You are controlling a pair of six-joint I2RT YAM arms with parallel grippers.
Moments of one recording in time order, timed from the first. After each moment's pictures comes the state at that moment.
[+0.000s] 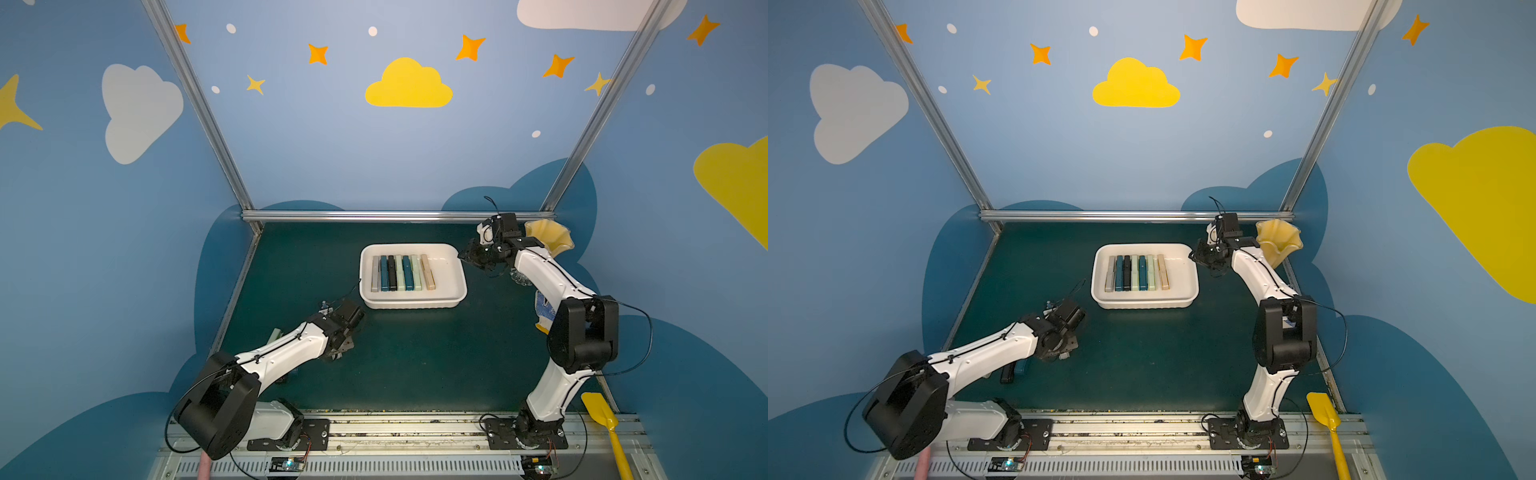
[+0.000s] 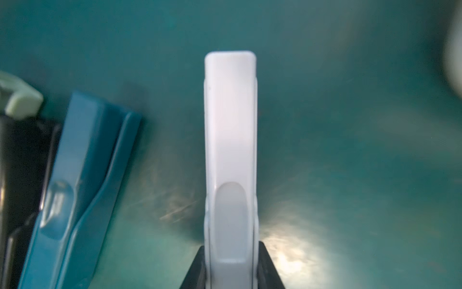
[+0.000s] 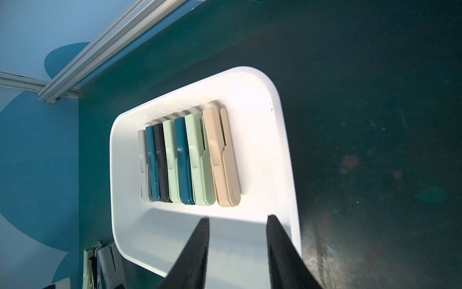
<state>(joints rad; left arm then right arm) -0.59 1.34 0.74 -0.72 -0.33 -0.90 0.19 1.81 1.50 -0.61 -0.35 0.46</state>
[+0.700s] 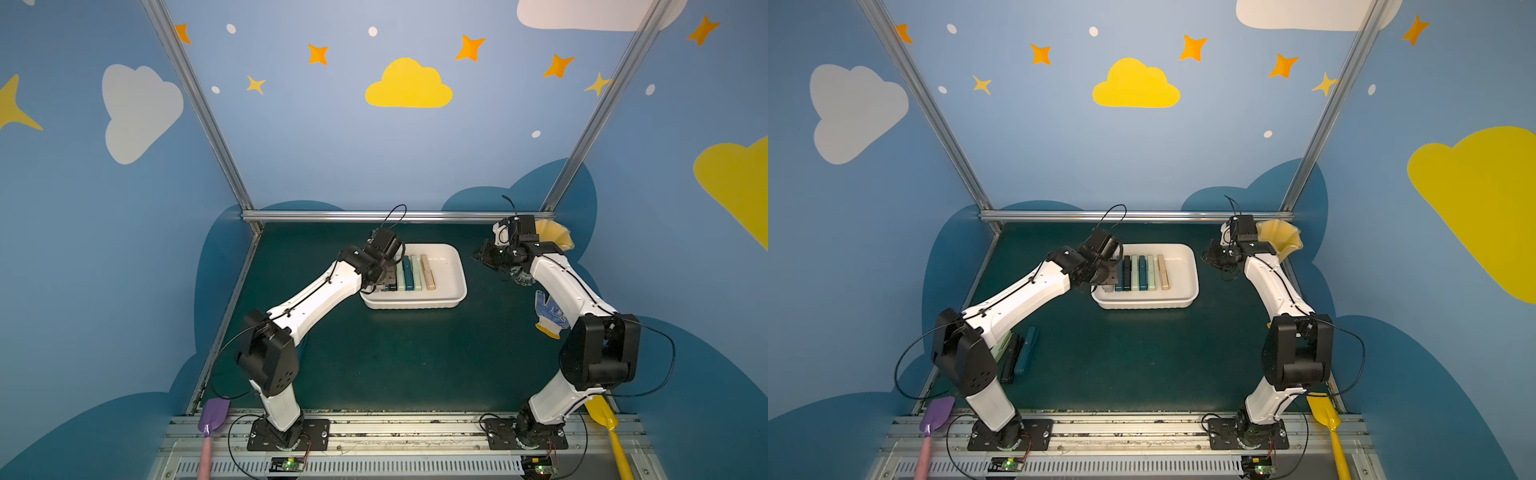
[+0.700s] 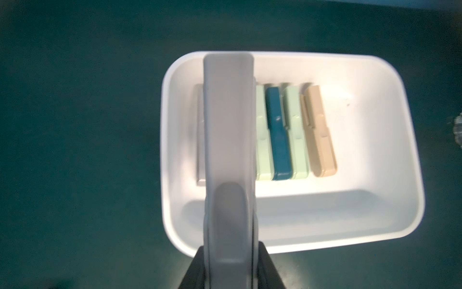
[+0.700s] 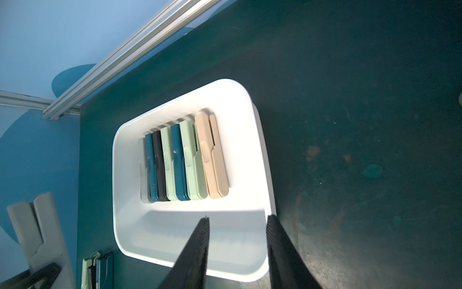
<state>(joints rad) -0.63 1.80 1.65 -0.84 -0.24 -0.58 0.11 1.65 1.41 -0.63 -0.32 0.45</state>
